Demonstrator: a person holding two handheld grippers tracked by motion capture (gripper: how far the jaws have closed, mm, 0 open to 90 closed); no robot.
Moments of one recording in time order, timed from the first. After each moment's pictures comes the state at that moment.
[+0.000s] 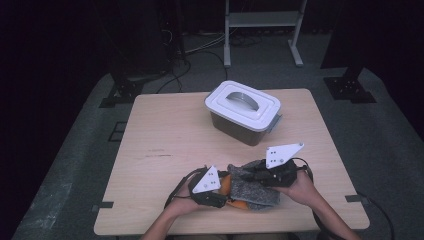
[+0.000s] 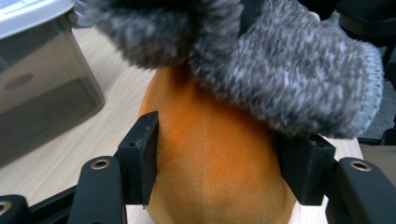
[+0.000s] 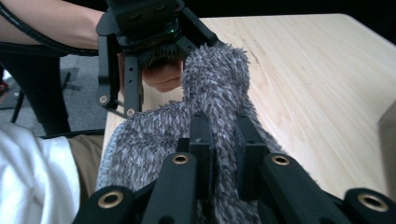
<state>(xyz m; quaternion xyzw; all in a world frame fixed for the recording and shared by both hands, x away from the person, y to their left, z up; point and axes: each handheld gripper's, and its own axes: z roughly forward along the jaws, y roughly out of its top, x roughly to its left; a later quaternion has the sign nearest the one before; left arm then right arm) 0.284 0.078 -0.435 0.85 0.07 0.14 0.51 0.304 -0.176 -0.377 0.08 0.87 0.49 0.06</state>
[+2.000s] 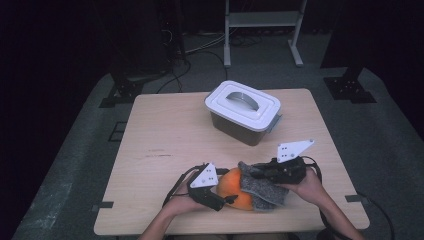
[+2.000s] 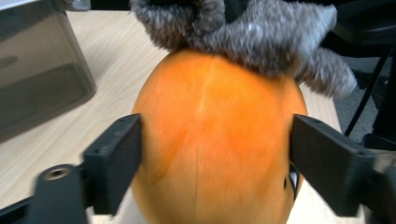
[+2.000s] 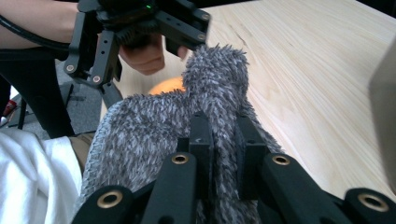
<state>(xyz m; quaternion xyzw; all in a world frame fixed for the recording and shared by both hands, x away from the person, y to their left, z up) 0.290 0.078 -0.433 0.85 0.09 0.10 0.51 0.315 -0.202 -0.392 0.12 0.86 0.50 0.04</state>
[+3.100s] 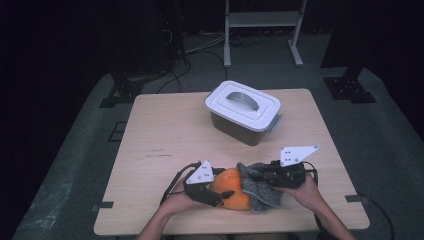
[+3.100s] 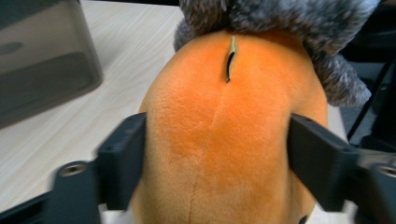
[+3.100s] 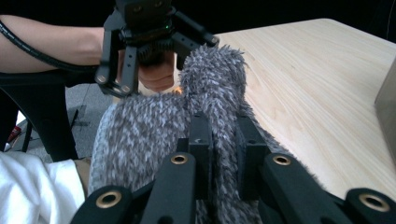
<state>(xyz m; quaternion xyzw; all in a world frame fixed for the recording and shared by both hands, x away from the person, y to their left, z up) 0.294 0.093 -0.434 0.85 0.11 0.11 0.51 0.308 -0.205 -0.402 0.13 0.83 0.55 0.04</state>
